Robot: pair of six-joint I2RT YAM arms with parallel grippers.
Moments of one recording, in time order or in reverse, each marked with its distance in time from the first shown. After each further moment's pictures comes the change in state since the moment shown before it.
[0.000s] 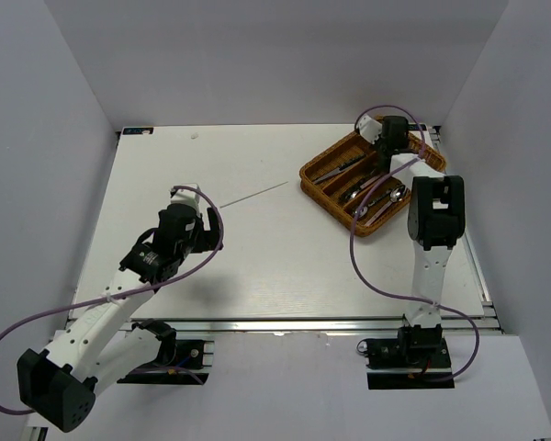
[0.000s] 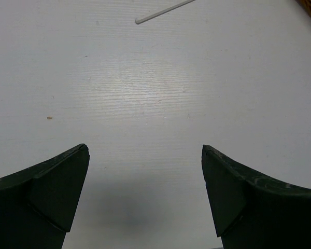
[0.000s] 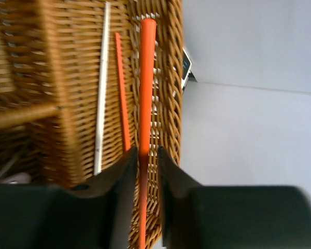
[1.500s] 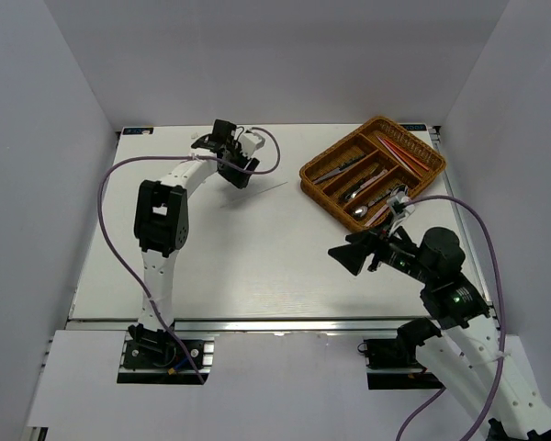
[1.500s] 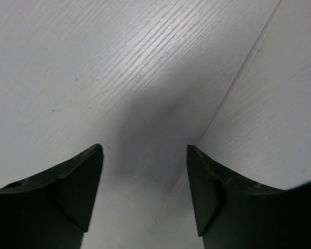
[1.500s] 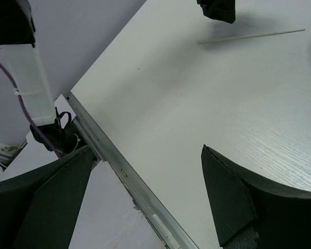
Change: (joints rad) left arm 0.188 1.332 1.101 -0.076 0.457 0.779; right arm 0.359 -1.711 -1.074 -0.266 -0.798 1.504
